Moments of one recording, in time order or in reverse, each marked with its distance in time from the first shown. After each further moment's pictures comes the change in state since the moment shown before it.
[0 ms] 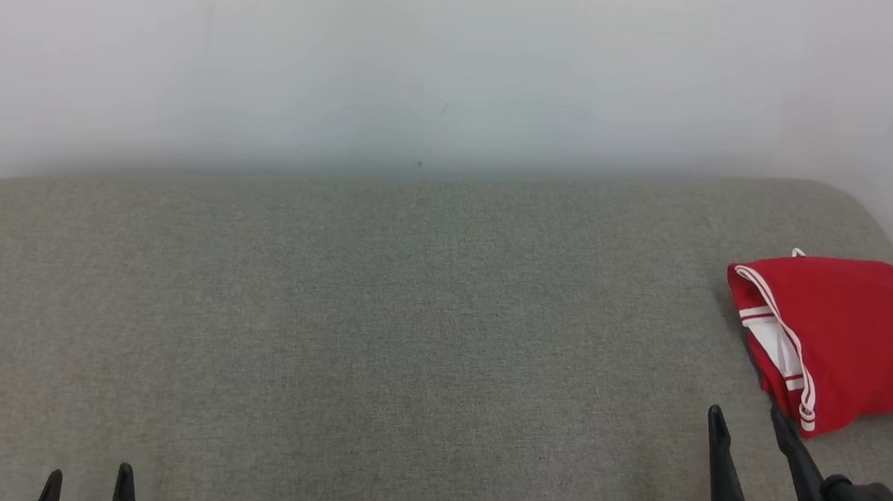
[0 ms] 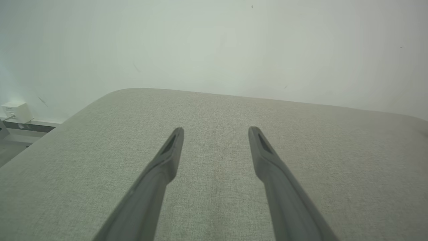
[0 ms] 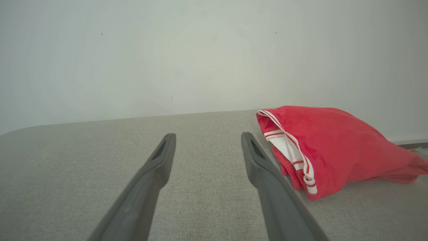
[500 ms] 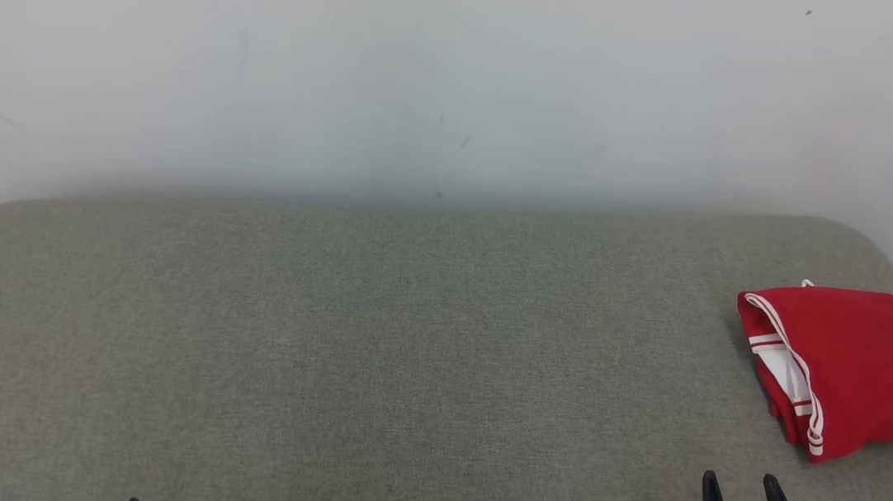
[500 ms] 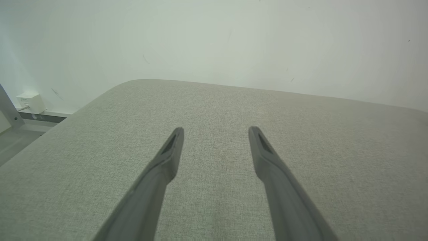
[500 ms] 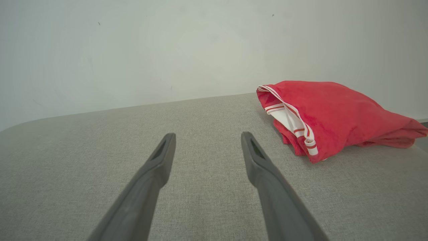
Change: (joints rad) left arm 0.031 0.000 -0.007 0.046 0.011 -0.006 0.000; right arm 0.097 0.060 -0.042 0.055 -0.031 0.000 -0.061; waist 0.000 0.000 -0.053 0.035
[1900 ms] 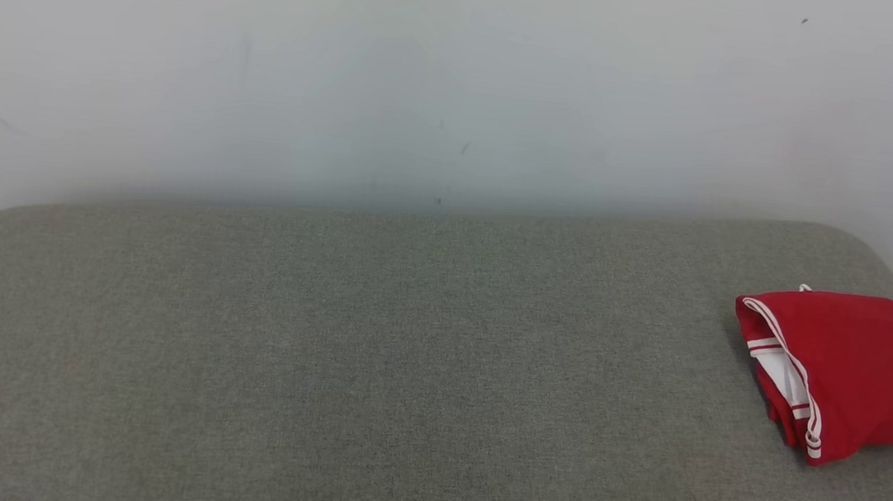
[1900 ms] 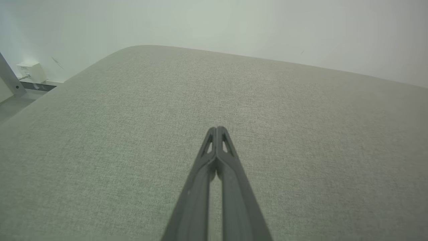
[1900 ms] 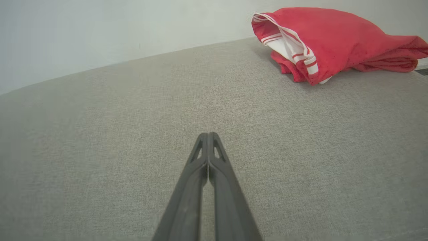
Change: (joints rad) left arm 0.011 -0.018 0.013 0.114 0.004 -0.004 0.013; right arm 0.080 0.055 -0.009 0.123 -0.007 0.000 -0.005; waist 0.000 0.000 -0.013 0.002
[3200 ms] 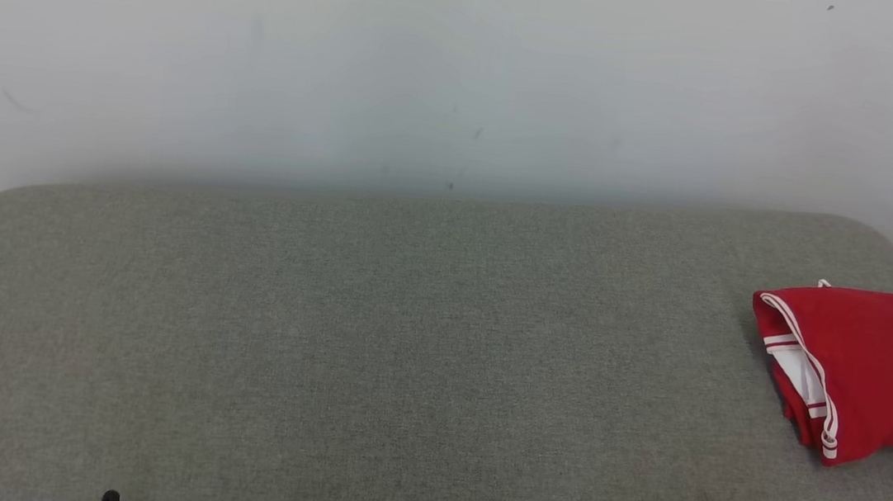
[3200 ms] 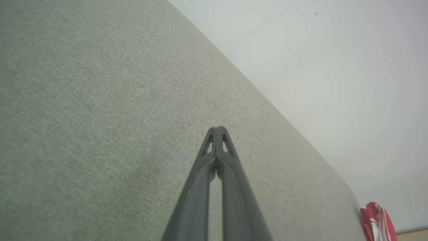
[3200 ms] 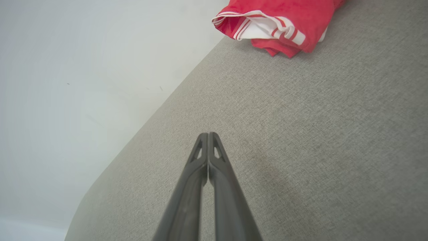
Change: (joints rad) left arm -0.118 0.001 -0.012 0.008 -0.605 -0.002 0.155; right arm -0.074 0.007 -0.051 -0.064 0.594 0.000 0.158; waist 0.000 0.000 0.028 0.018
